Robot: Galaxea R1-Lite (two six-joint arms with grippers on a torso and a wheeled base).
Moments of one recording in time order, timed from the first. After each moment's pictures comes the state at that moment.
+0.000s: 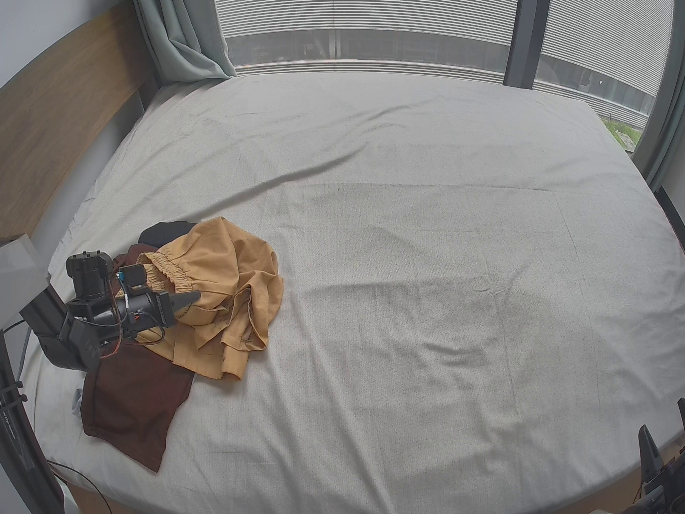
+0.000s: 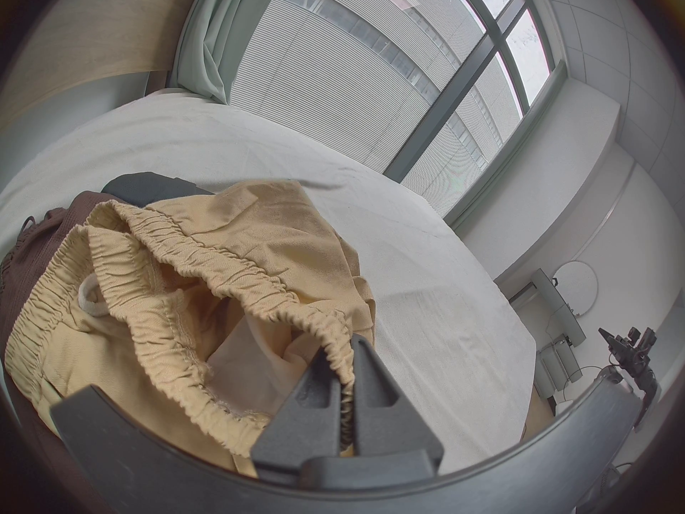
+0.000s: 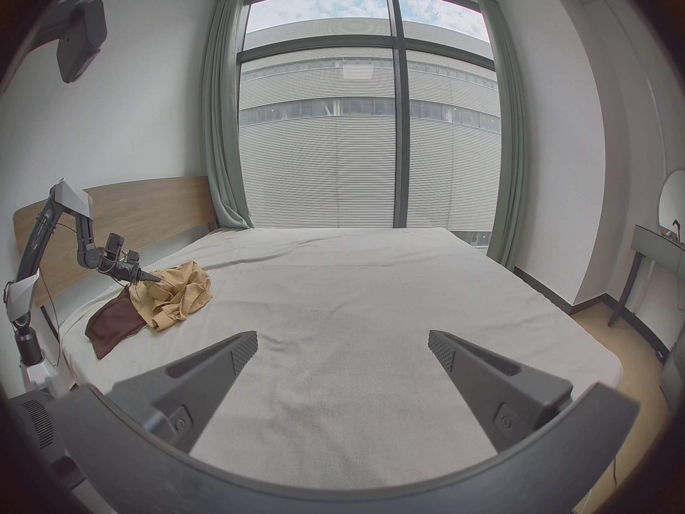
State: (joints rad) left arm 0.10 2.12 -0.74 -0.99 -0.72 -0.15; right arm 0.00 0.02 -0.02 0.00 0.01 -0.01
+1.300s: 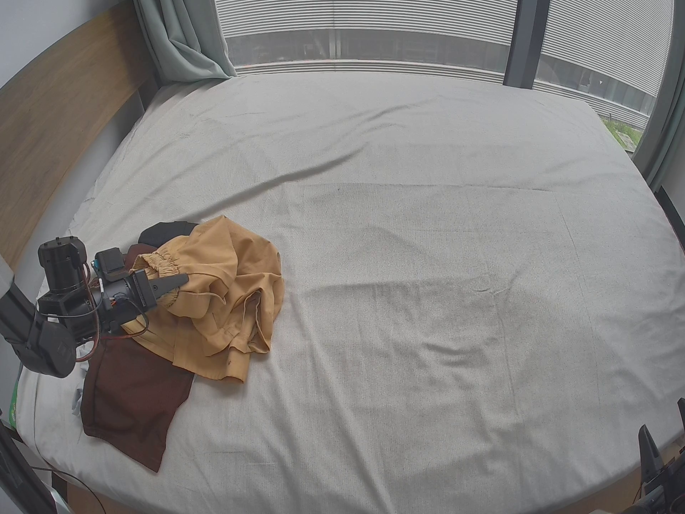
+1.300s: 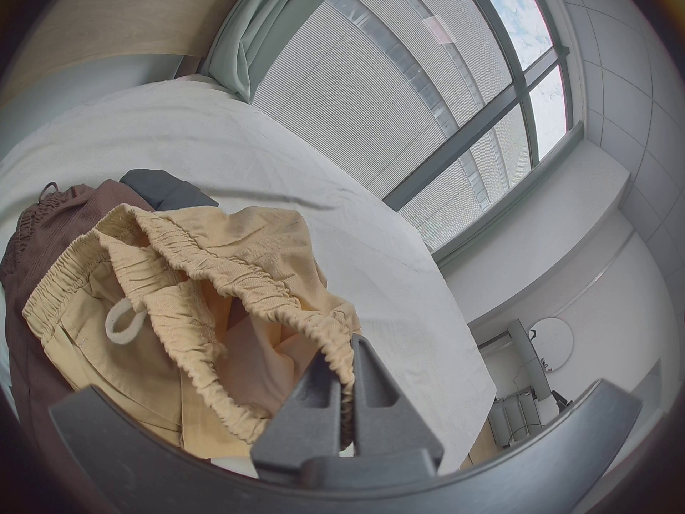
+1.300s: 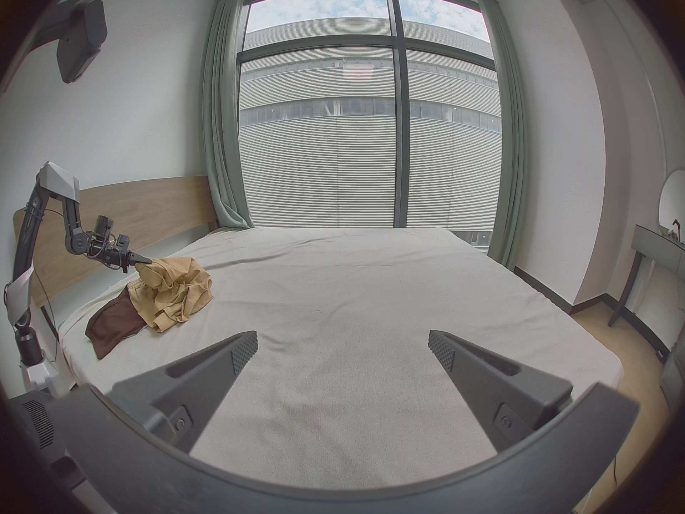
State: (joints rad) left arm 0.09 1.90 -0.62 -1.00 -0.71 -0.43; right arm 0.00 0.02 -0.02 0.00 0.01 0.00
